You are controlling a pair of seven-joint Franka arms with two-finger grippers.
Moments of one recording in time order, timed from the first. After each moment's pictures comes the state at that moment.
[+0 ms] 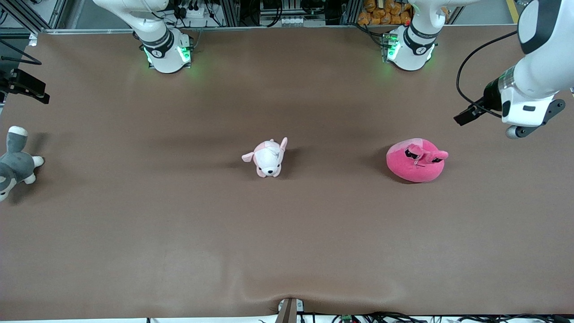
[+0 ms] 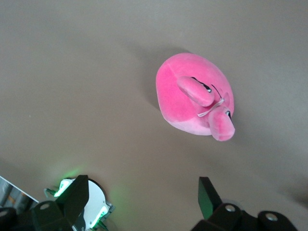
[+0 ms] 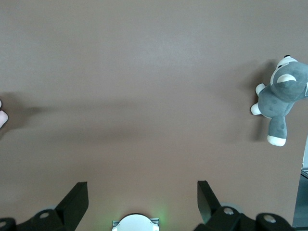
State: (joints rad) left arm 0.01 -0.07 -0.11 -1.90 0.04 1.59 -0.76; right arm -0.08 0.02 0.04 -1.41 -0.08 1.32 -0.04
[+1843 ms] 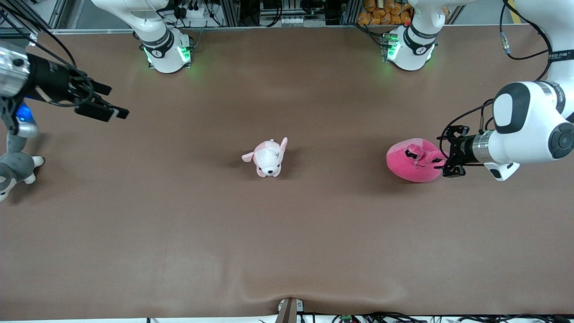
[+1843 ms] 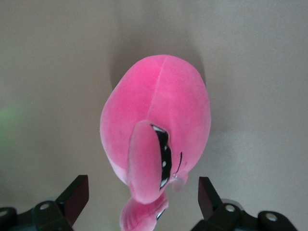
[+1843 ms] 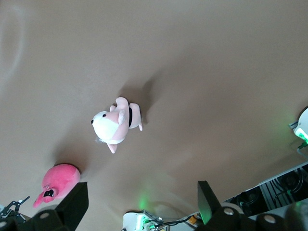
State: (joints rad) left arm 0.09 0.26 -0.11 -1.90 -0.18 1.85 -1.41; right arm 0.02 0.11 0.05 -1.41 0.47 1.35 0.98
